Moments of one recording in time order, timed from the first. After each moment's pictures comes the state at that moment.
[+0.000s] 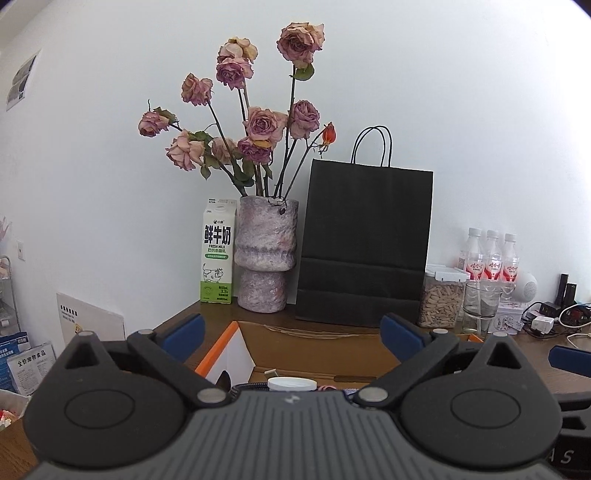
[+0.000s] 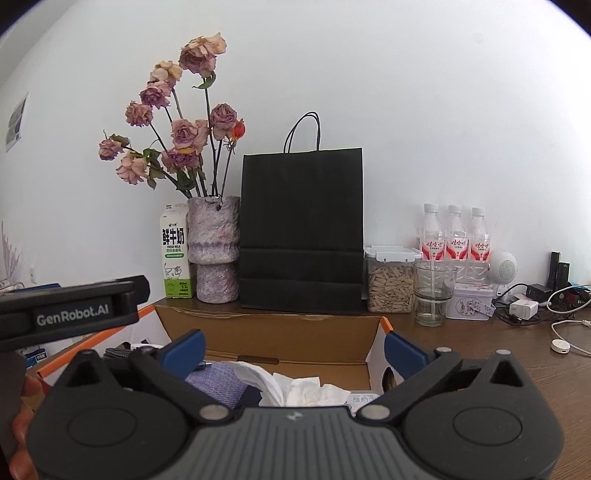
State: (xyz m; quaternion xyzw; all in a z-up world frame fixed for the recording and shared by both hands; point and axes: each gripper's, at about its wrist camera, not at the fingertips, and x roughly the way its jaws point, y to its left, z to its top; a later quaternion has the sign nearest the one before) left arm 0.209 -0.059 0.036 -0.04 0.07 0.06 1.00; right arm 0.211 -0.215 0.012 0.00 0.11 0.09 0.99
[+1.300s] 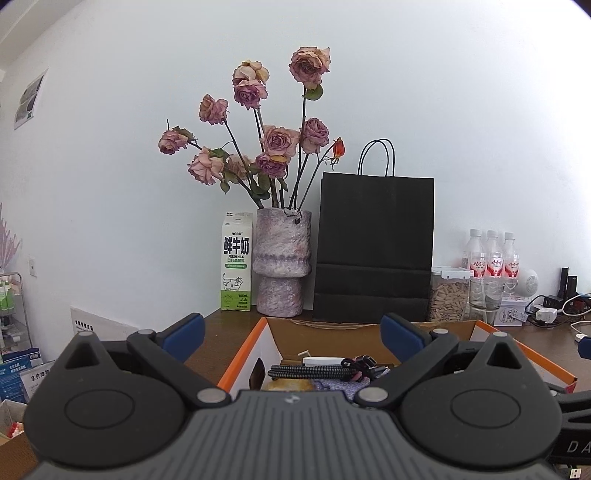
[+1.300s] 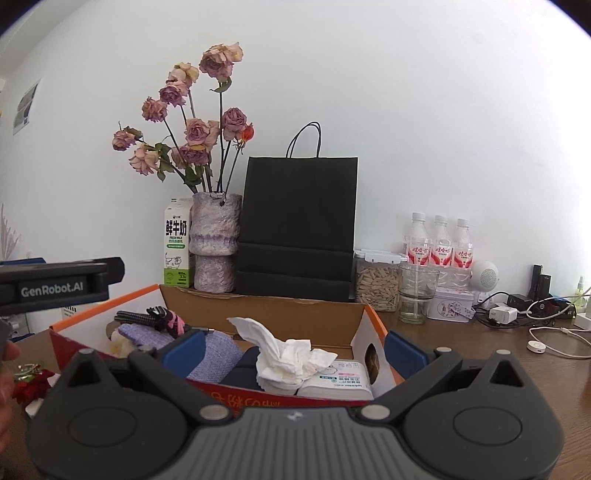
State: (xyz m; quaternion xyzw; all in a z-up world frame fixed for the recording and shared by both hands) left arm 0.161 -0.044 0.015 -0.02 0.04 0.07 1.00; right arm 0.158 -0.218 -0.006 -0.03 0.09 0.07 0.99
